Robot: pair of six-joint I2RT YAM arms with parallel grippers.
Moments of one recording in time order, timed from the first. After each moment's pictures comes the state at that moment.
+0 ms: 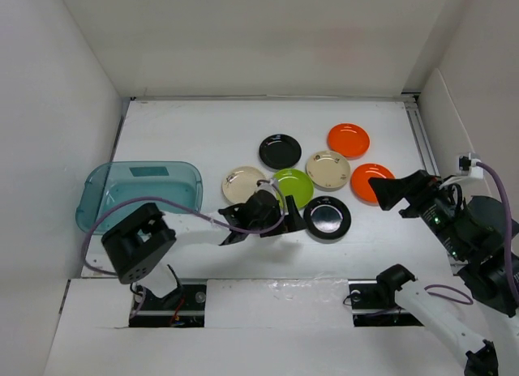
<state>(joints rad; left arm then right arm) -0.97 1.50 0.65 0.20 0.04 -1.03 0.48 0.50 1.19 -0.80 0.14 0.59</state>
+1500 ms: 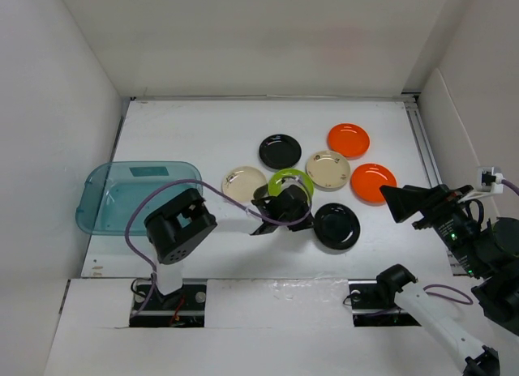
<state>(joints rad) -1.05 1.85 0.96 0.17 0.00 -1.13 0.48 0.41 1.22 -0.81 0.11 0.60</state>
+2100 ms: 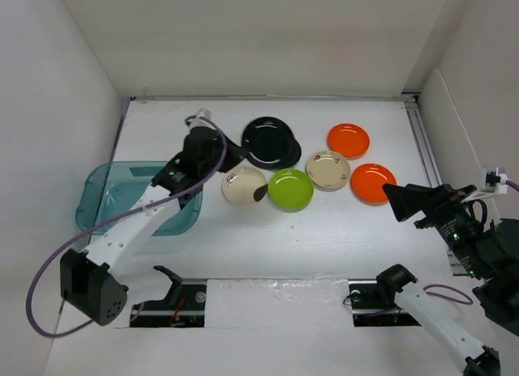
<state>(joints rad) -0.58 1.21 1.06 -0.28 -0.05 -0.96 0.48 0.41 1.23 -0.80 0.12 0.60</state>
